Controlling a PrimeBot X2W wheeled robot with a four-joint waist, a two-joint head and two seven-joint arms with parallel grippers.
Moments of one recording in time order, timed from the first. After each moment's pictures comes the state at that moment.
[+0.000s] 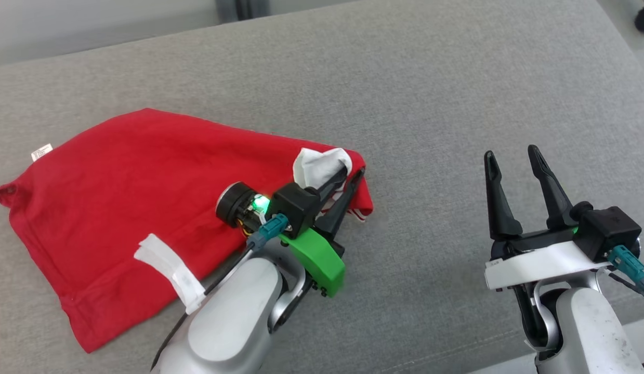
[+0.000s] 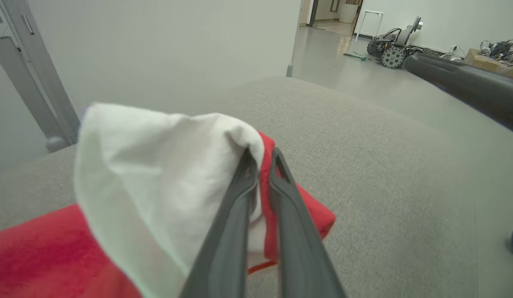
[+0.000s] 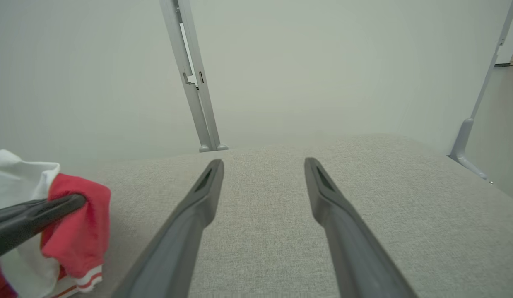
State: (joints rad) left arm -0.55 0.05 -0.67 0.41 -0.33 -0.13 -0.15; right arm -0.16 -0.06 0.04 0.00 0.18 0.13 -0.19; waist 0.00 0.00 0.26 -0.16
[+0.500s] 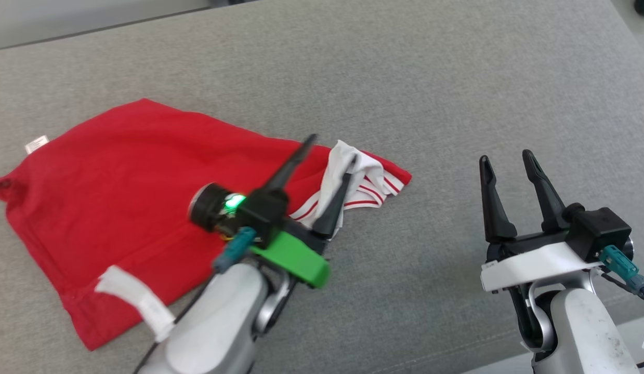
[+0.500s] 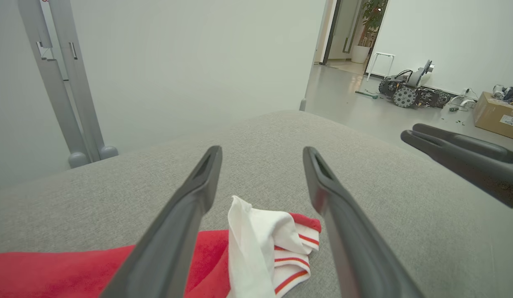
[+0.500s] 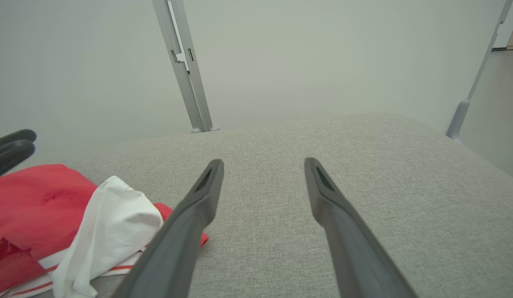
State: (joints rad) left arm -0.51 0.09 -0.66 0.29 -0.35 -0.01 -0.26; right arm -0.17 -0.05 0.04 0.05 0.17 0.13 -0.20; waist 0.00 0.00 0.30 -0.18
